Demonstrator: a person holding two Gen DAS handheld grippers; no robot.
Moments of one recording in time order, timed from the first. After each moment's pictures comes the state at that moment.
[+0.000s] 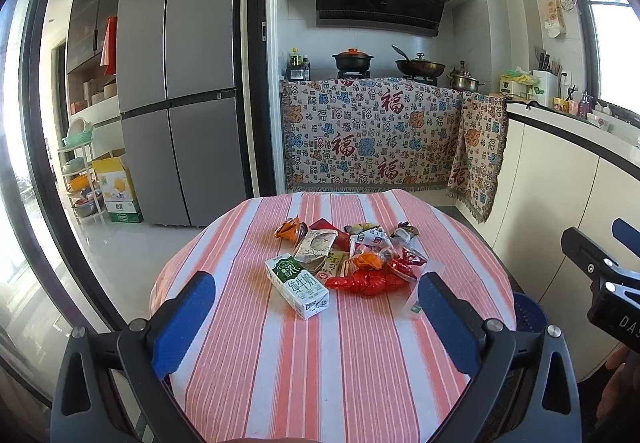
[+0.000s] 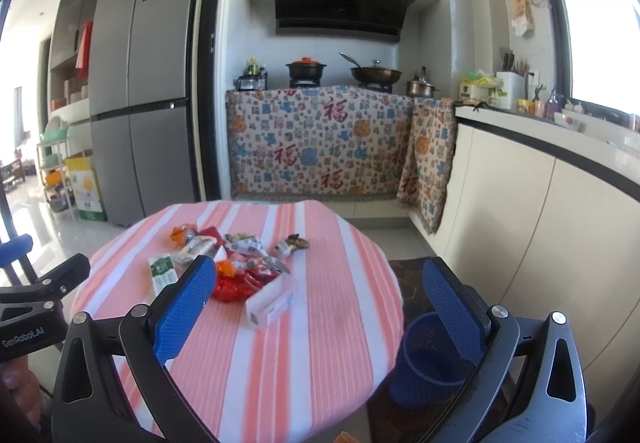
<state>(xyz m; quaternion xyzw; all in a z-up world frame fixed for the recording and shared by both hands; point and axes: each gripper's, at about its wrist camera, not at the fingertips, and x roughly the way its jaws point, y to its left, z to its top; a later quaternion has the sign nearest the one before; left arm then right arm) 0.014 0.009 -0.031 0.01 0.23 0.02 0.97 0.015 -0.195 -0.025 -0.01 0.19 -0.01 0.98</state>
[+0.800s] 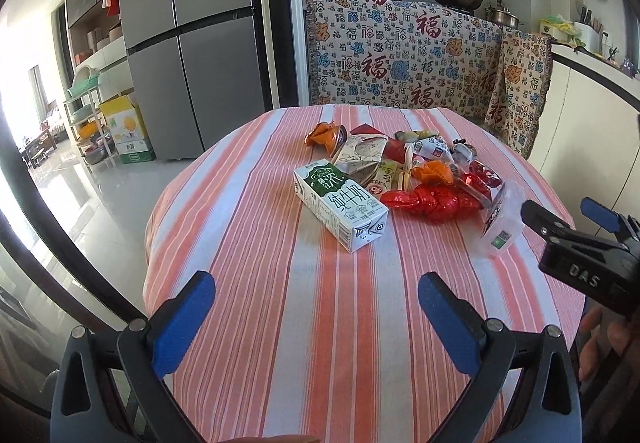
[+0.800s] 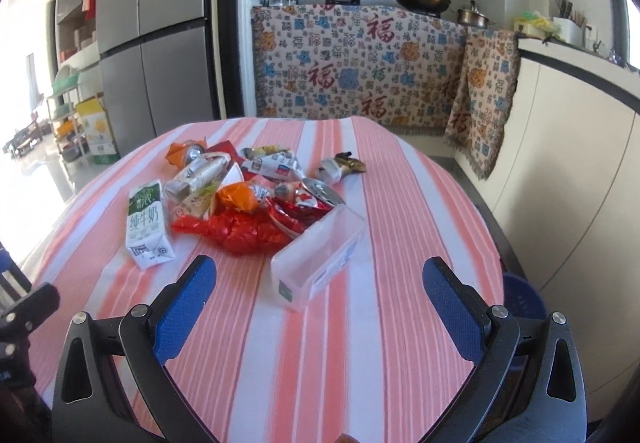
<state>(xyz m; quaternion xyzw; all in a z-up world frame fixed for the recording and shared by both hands) 0.078 0.052 -0.129 0.00 0.35 0.05 0.93 0.149 -0.147 -0.139 -0.03 0.31 0.04 0.95</state>
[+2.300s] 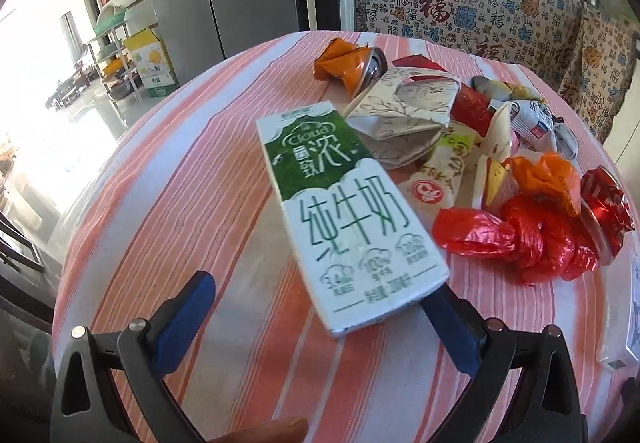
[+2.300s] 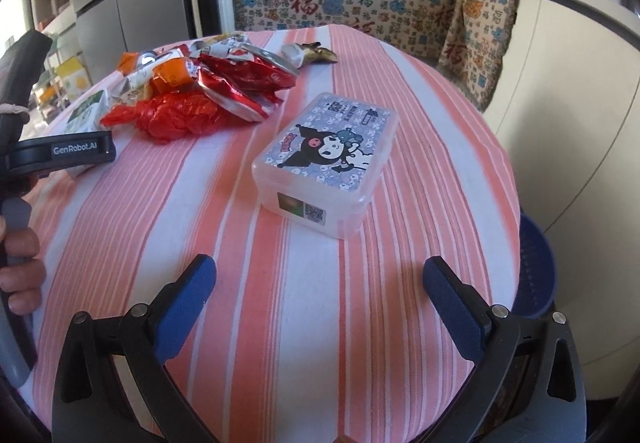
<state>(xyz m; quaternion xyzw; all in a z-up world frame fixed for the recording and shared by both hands) 0.222 0.048 -0.213 -0.05 0.46 0.14 0.88 0.142 -0.196 -0.218 -0.02 0.41 0.03 0.91</state>
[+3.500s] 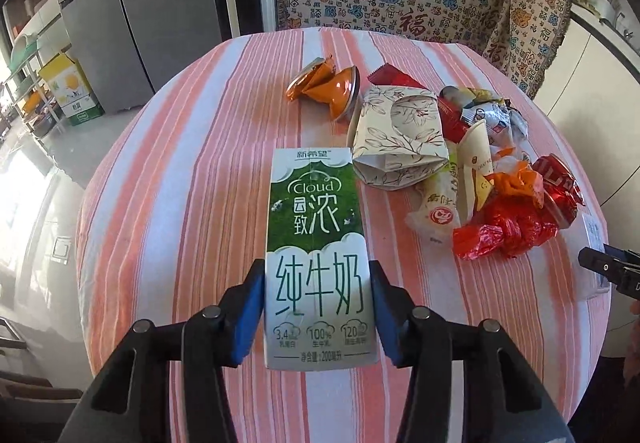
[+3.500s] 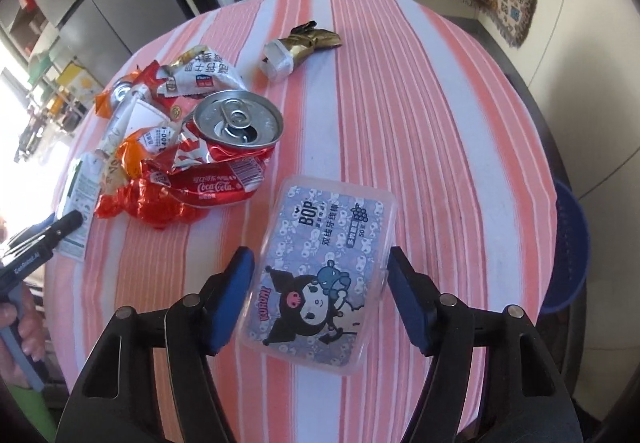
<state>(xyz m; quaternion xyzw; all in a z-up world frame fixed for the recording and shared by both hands) 0.234 0.105 -0.174 -0.01 0.49 -0.02 0.87 0.237 -0.215 -0.189 0.07 0.53 0.08 0.84</state>
